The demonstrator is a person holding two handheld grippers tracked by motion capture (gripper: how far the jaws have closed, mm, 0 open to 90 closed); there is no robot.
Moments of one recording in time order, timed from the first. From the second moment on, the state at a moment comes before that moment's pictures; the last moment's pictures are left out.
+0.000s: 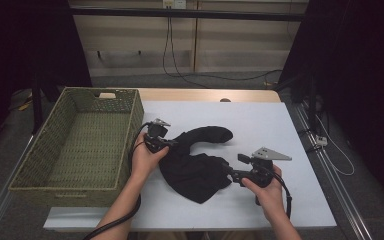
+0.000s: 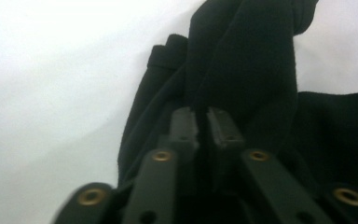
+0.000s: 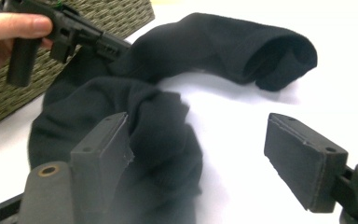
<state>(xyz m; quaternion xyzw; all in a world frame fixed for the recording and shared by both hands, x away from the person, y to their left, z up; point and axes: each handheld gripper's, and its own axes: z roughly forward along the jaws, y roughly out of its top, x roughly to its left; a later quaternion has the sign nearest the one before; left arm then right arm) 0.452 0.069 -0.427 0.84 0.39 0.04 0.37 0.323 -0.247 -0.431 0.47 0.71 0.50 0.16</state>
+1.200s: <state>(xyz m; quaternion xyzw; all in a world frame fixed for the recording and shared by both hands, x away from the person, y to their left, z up) 0.464 0.058 -0.401 0.82 0.43 0.04 0.38 0.313 -0.211 -0.453 0.38 0.77 0.51 0.04</state>
